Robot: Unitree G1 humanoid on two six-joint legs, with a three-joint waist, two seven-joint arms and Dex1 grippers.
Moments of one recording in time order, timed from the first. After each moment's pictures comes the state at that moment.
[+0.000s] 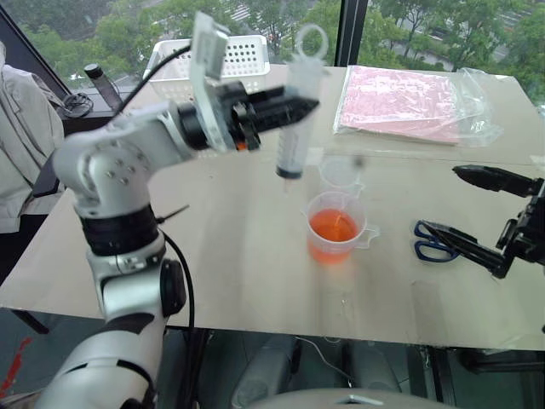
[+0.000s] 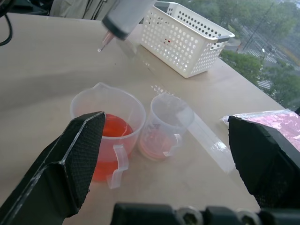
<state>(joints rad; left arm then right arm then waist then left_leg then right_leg) -0.87 0.43 0.17 -0.23 -0.81 1.05 -0.88 0.11 -1.00 -0.66 -0.77 1.06 0.64 0.65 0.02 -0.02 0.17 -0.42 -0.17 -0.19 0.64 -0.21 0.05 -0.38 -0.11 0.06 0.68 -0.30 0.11</state>
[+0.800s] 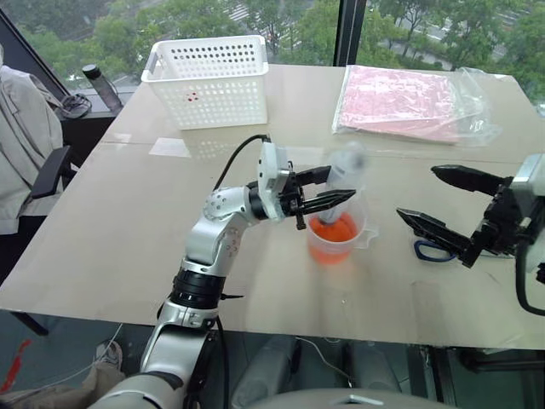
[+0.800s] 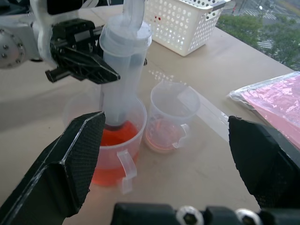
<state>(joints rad) -0.55 0.25 -0.12 0.00 -0.48 0.18 -1.12 -0.01 -1.07 -0.55 -0.87 1.34 0.80 0.23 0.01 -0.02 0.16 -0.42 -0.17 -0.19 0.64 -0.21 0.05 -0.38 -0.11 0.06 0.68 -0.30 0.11</state>
